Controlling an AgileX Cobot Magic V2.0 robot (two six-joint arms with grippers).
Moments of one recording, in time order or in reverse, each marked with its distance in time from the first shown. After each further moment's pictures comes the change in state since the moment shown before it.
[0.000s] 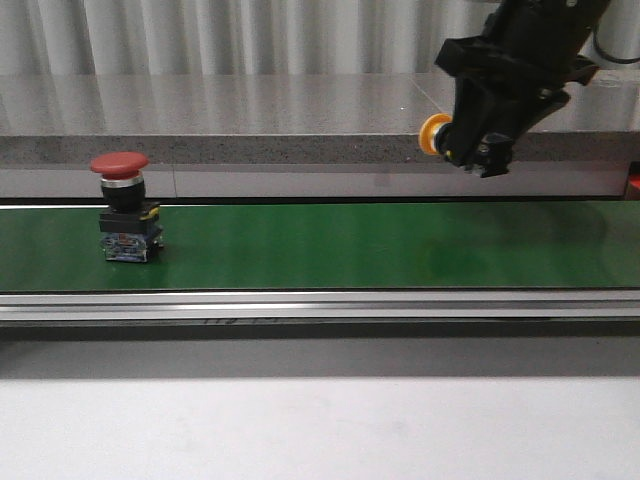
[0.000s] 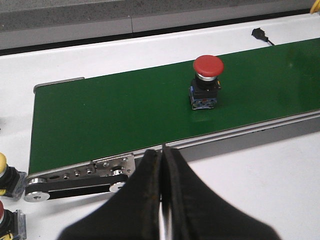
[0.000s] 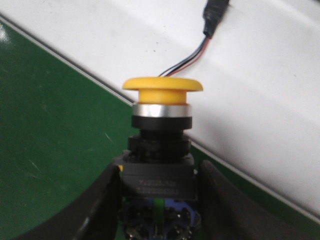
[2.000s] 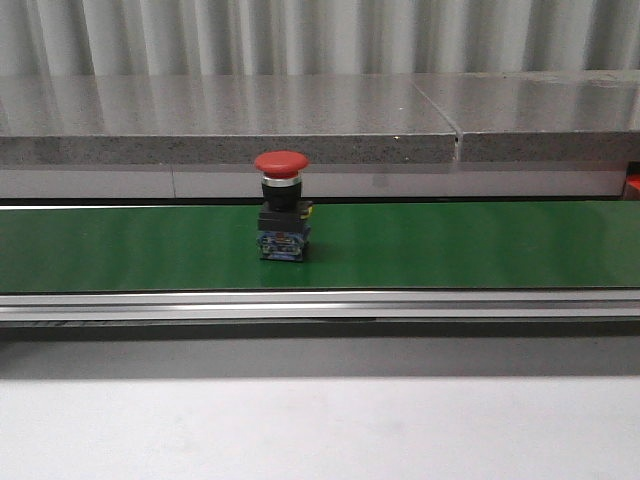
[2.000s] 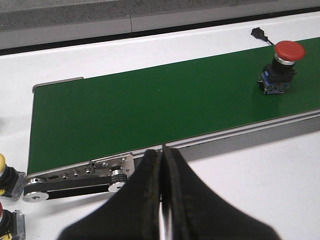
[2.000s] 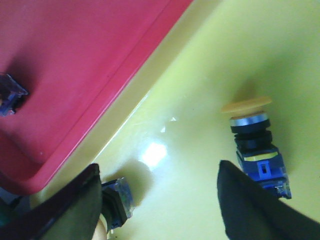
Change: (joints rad) left arm 0.000 0.000 0.002 0.000 0.000 0.000; right arm -0.958 -0.192 0.320 -0.095 -0.133 0.484
